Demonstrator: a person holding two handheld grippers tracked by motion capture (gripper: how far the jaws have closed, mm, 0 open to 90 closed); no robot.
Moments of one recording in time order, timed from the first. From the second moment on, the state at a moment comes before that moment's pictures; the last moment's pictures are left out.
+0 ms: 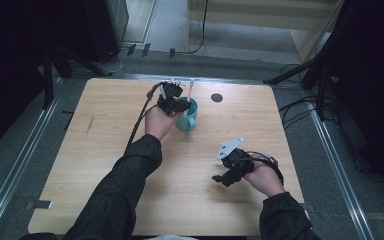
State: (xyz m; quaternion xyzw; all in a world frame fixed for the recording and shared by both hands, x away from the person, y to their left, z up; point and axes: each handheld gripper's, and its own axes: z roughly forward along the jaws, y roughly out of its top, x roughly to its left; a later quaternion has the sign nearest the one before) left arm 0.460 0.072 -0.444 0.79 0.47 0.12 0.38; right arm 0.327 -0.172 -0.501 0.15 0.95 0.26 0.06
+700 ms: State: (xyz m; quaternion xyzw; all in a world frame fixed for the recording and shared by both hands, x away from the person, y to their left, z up) left arm 0.422 0.109 -0.407 0.80 0.44 0.09 0.39; right arm 0.326 -0.175 -0.502 0.15 0.95 0.26 0.06
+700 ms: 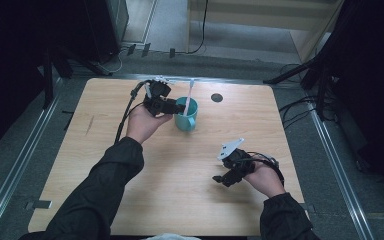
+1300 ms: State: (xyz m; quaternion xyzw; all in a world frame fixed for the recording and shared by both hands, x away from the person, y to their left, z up) left arm 0.383 0.149 -0.418 0.82 0.43 0.09 0.36; right arm 0.323 -0.179 -0.500 0.17 0.95 0.26 0.06
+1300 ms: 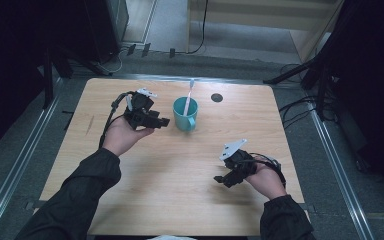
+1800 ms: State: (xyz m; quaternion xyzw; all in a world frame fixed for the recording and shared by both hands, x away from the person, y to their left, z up) left arm 0.349 0.168 -0.426 0.82 0.43 0.08 0.37; right arm 0.324 -0.180 -0.501 0.17 0.95 0.26 0.06
